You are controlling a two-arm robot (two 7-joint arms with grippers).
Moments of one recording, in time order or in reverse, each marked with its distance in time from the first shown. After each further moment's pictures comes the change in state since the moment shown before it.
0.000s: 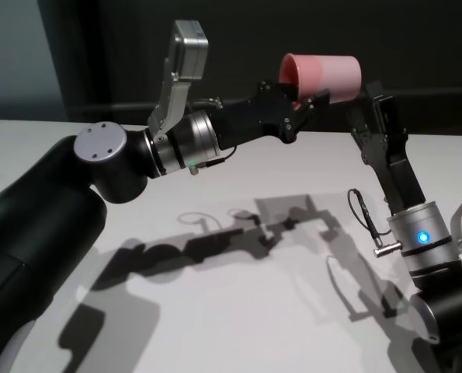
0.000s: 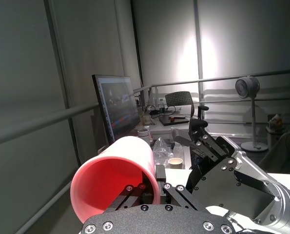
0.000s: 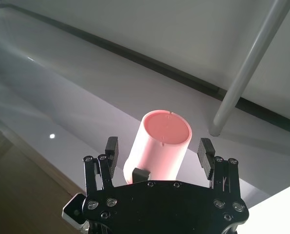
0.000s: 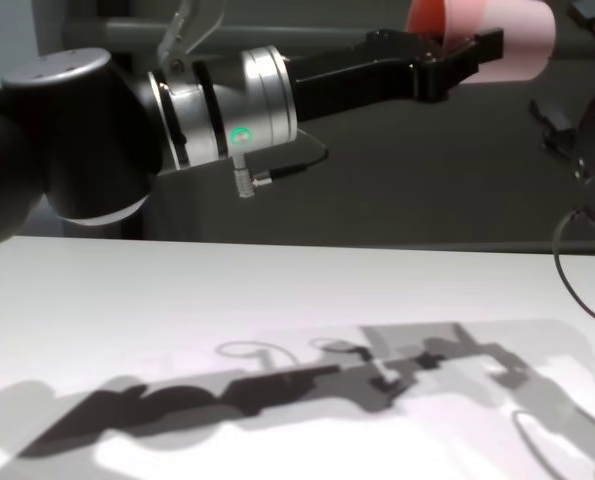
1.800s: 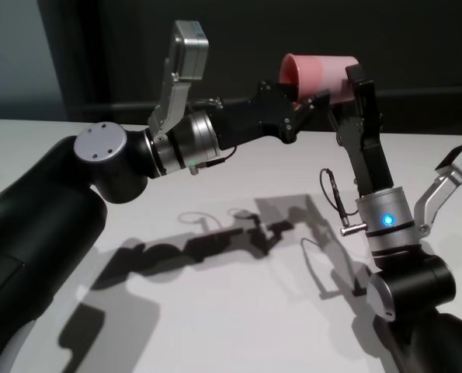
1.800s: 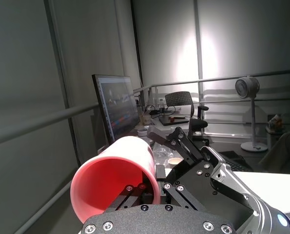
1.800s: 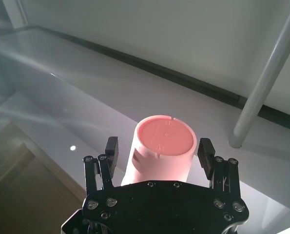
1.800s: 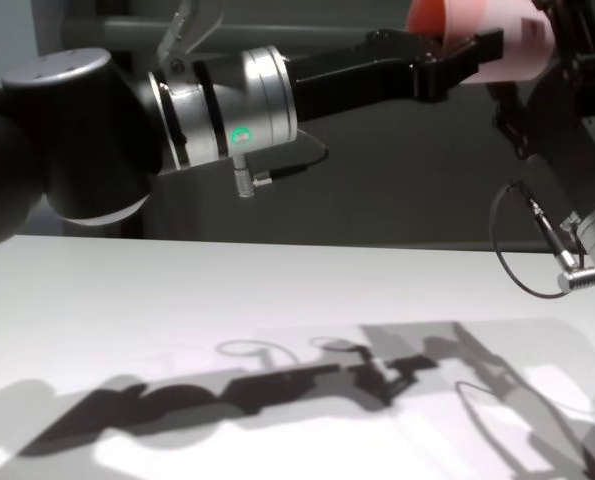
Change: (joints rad) left arm 0.000 0.000 0.000 0.000 0.000 0.000 0.000; right arm 0.138 -0.044 -0.086 0.201 0.090 -0.088 0.124
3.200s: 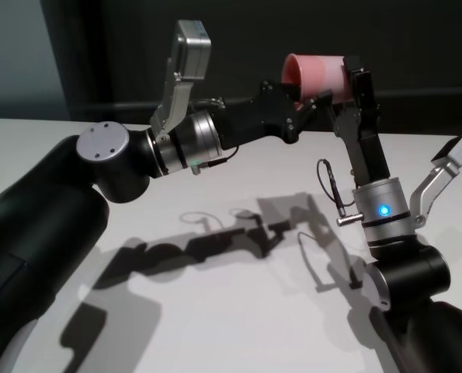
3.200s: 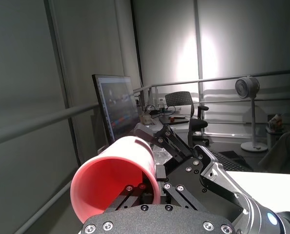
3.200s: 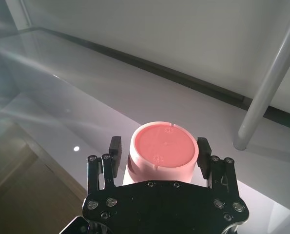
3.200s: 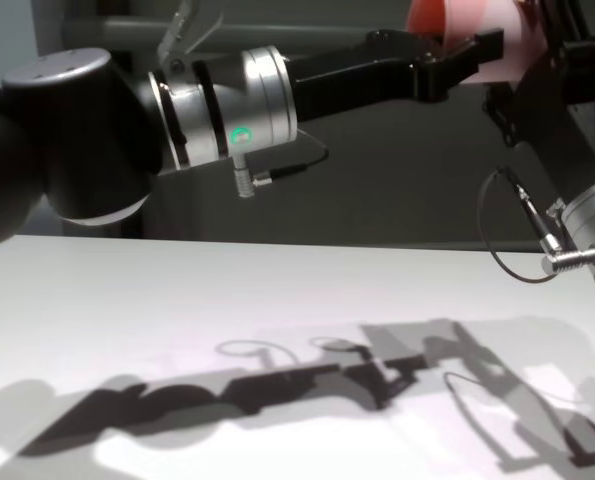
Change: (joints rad) left arm 0.000 0.000 0.000 0.000 0.000 0.000 0.000; right arm 0.058 0.011 -0.040 0.057 0.042 -0.022 0.018
